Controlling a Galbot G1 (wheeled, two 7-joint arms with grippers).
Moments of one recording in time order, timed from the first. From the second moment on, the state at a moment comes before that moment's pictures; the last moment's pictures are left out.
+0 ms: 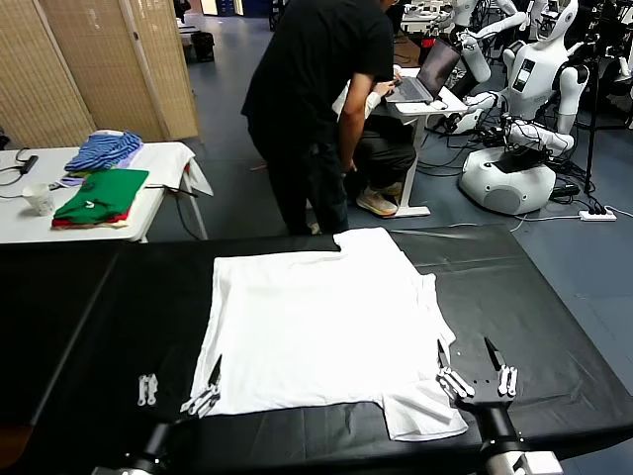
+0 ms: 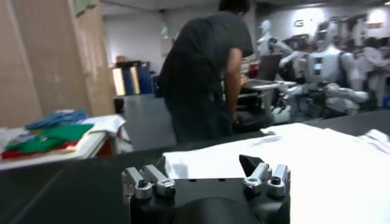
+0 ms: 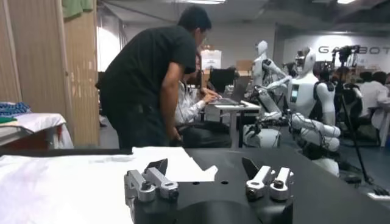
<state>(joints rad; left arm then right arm) 1.92 -1.41 -0.64 -2.38 -0.09 0.24 0.01 -1.88 1.46 0.63 2.33 0.10 -0.21 -0.05</state>
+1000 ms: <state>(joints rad) 1.89 -1.38 -0.65 -2.36 -0.18 0.48 -0.05 -1.93 1.48 0.62 2.33 0.06 -0.43 -0.04</state>
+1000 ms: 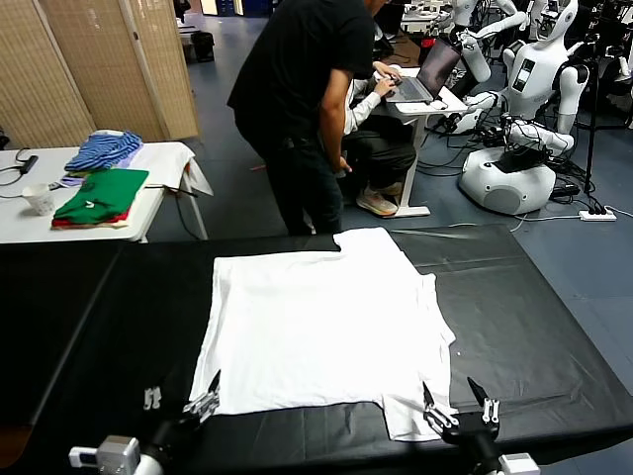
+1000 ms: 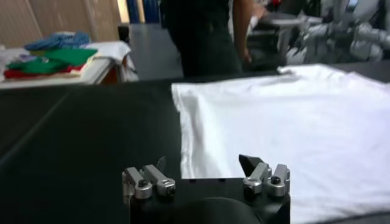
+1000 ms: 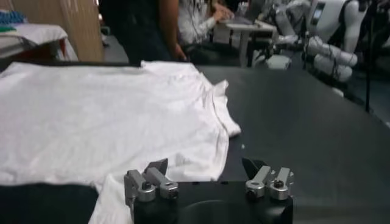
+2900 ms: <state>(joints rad) 1.89 -1.39 -0.60 -2.36 -0.26 0.63 -0.06 -1.96 1.49 0.59 2.40 0.25 -0.64 0.09</state>
